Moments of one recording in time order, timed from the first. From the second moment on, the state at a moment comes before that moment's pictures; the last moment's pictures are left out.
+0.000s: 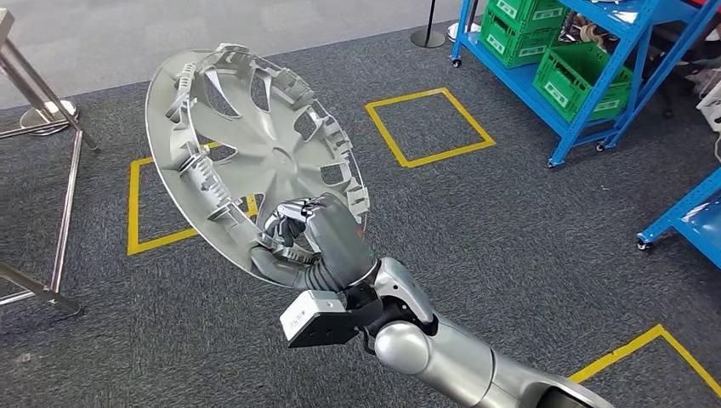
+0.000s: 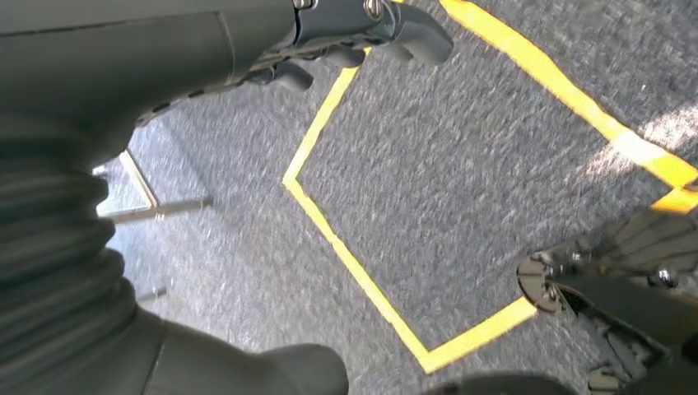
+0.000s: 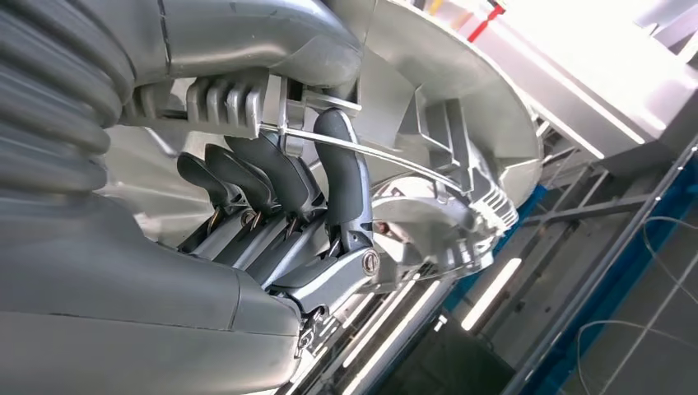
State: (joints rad) left arm -0.04 -0.08 0.56 -0.18 -1.13 -0.06 0.03; right arm -0.32 -0.03 0.73 -1.57 0.65 -0.26 -0.32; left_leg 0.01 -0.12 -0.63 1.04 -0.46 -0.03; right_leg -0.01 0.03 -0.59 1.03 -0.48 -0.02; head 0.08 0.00
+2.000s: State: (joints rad) left arm -0.05 -0.07 0.57 -0.18 -1.12 -0.07 0.05; right arm -0.36 -0.01 0.74 -1.55 0.66 -0.24 -0.34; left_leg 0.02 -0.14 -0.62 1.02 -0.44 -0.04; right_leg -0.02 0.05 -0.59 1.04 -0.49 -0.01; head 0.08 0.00
